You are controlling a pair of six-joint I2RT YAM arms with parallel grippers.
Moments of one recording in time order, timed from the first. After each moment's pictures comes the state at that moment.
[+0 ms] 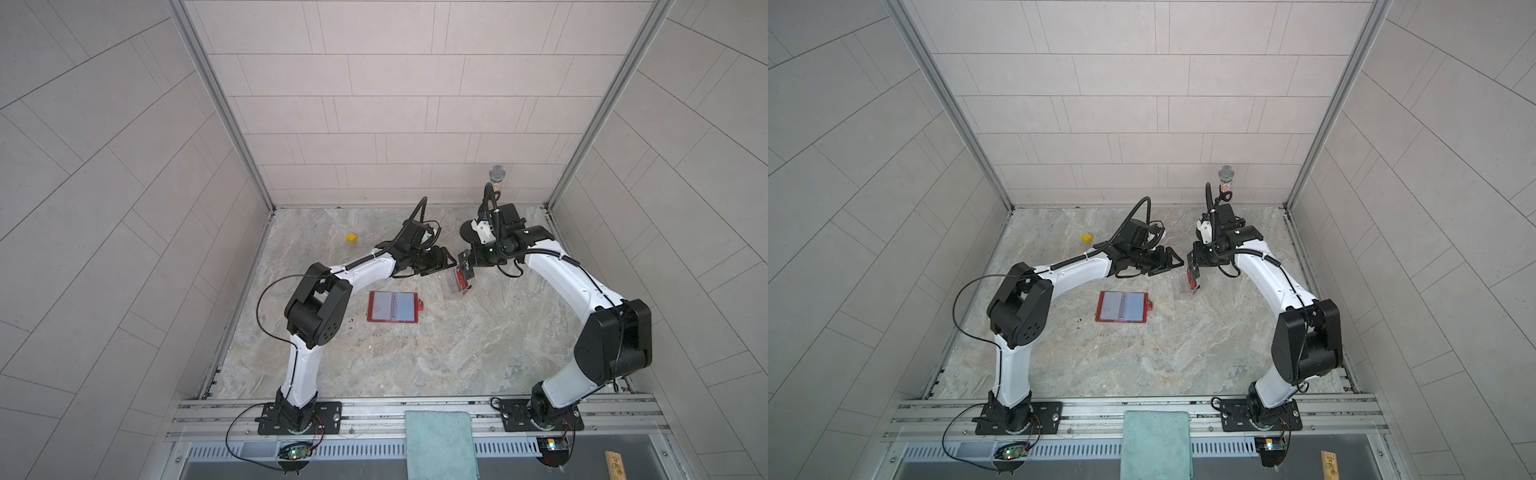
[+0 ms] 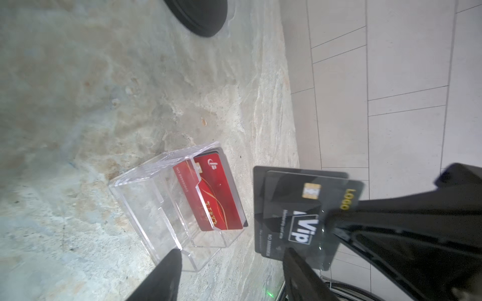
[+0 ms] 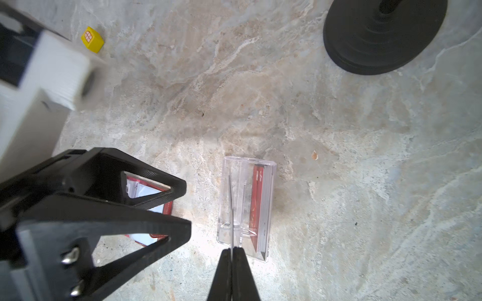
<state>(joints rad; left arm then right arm) -0.62 2.00 1.48 -0.18 0.56 -0.74 0.21 1.58 1.37 -0.81 -0.25 0.20</state>
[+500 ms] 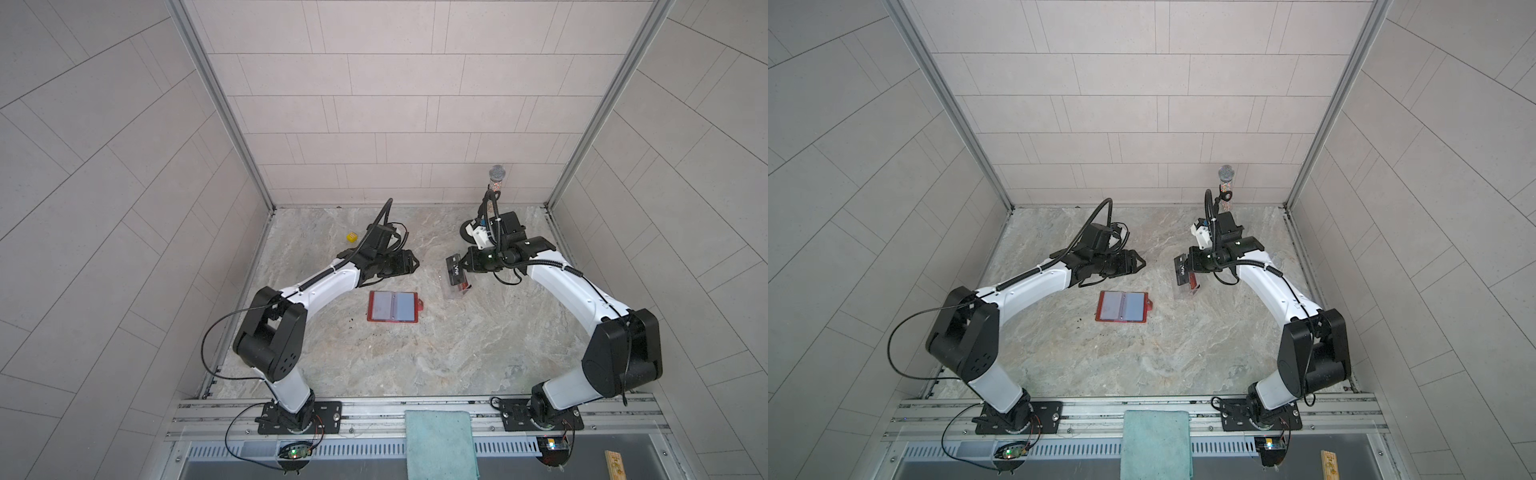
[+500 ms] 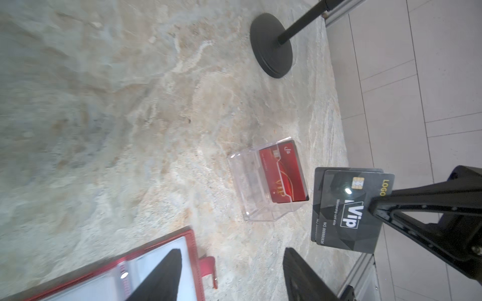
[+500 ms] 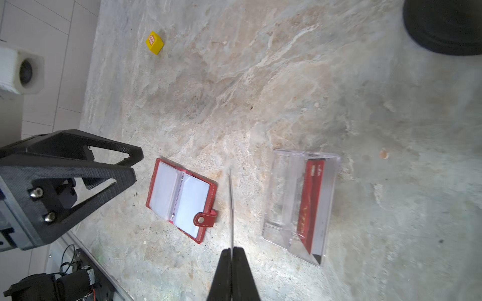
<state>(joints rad) -0.51 1.64 1.15 -0.28 0.33 -0.59 0.25 1.50 1.22 -0.66 -0.43 0.27</state>
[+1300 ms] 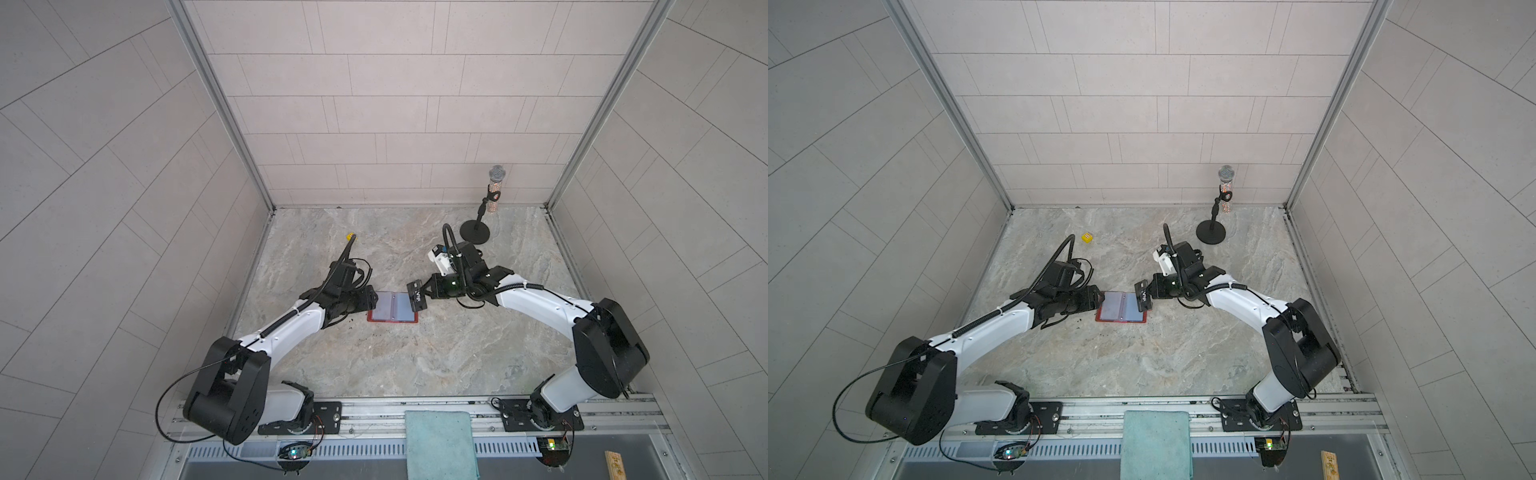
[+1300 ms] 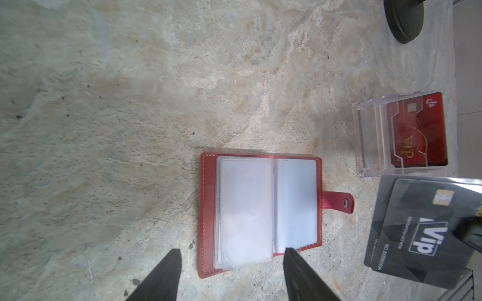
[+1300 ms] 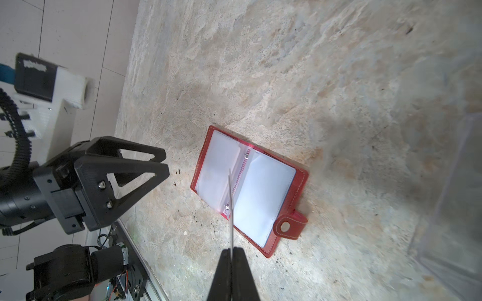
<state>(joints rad) -0.37 1.31 0.67 -0.28 0.21 -0.52 0.54 1.56 0.99 -0.25 -0.44 0.54</state>
